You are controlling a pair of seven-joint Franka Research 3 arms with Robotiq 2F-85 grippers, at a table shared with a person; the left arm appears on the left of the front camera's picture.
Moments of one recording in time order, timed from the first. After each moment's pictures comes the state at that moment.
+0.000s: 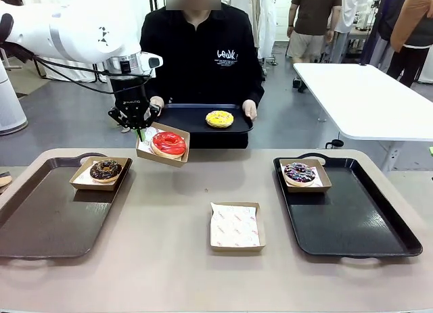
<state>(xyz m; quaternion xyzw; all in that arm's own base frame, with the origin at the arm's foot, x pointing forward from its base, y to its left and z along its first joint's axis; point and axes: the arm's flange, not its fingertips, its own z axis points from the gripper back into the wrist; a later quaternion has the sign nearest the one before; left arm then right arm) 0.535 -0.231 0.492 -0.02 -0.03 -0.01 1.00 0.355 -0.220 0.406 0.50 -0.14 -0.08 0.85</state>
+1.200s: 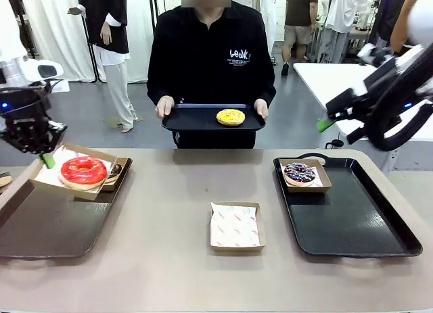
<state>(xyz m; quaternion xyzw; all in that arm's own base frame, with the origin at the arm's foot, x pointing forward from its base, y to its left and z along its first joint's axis) 0.404 -0.046 0.497 -0.04 0.01 0.01 1.00 0.378 0.079 0.518 0.21 -0.19 0.05 0.96</state>
